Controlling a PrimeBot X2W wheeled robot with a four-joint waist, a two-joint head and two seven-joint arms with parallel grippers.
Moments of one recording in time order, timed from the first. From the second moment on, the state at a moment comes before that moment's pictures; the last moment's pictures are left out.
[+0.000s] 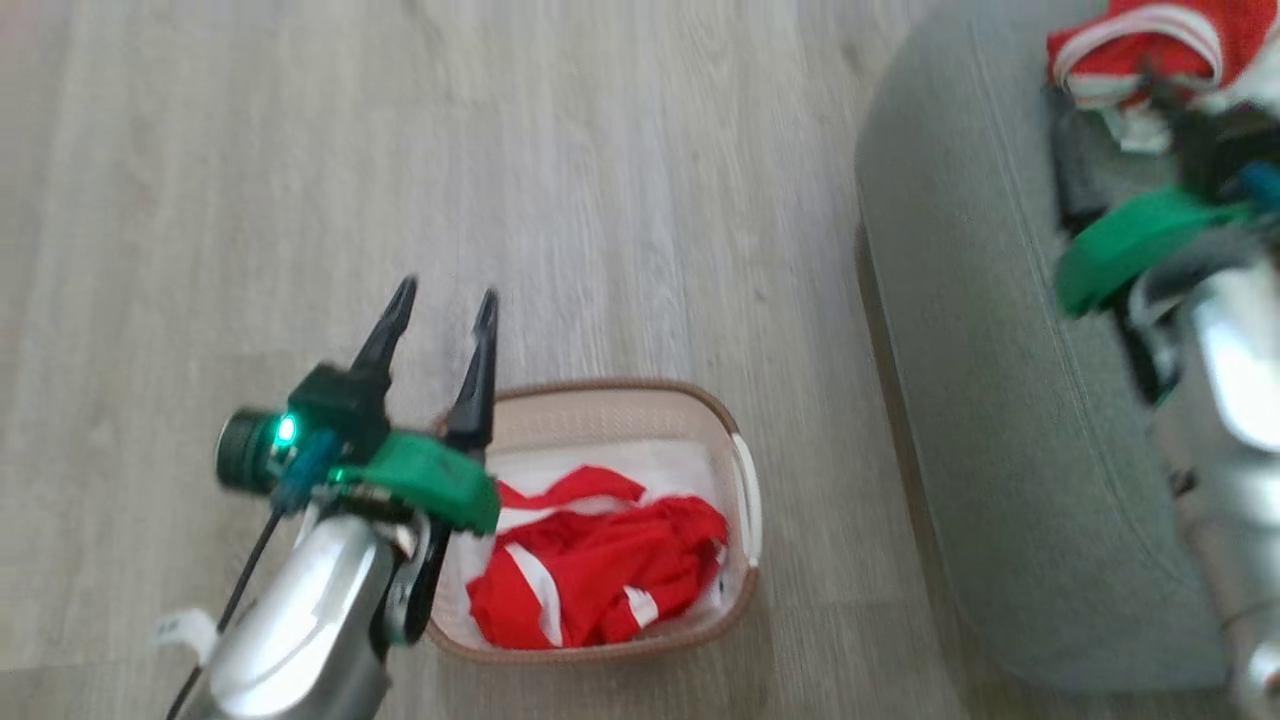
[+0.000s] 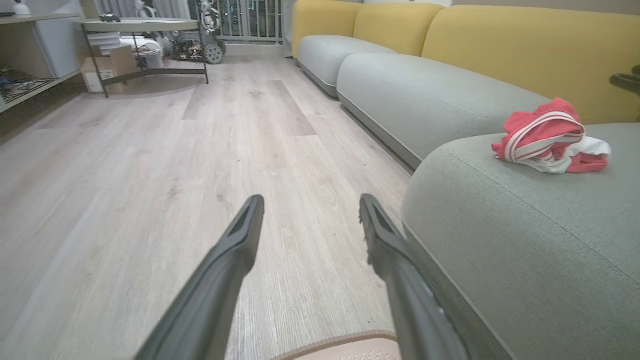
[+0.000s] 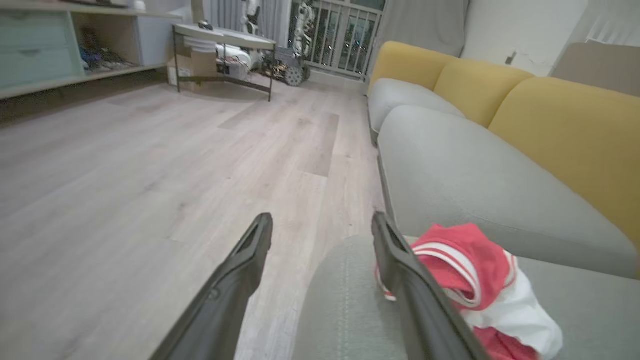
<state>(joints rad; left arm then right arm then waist) -0.38 0.22 -0.54 0.29 -0.40 0.19 -0.25 -0.77 -0.29 0.15 0.76 0.13 0.13 -0.26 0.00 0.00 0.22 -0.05</state>
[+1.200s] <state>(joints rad) 0.09 0.16 -0.23 0.16 -0.33 0.15 -0.25 -0.11 -0.06 0.01 0.37 0.17 0.13 -0.26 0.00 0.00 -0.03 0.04</state>
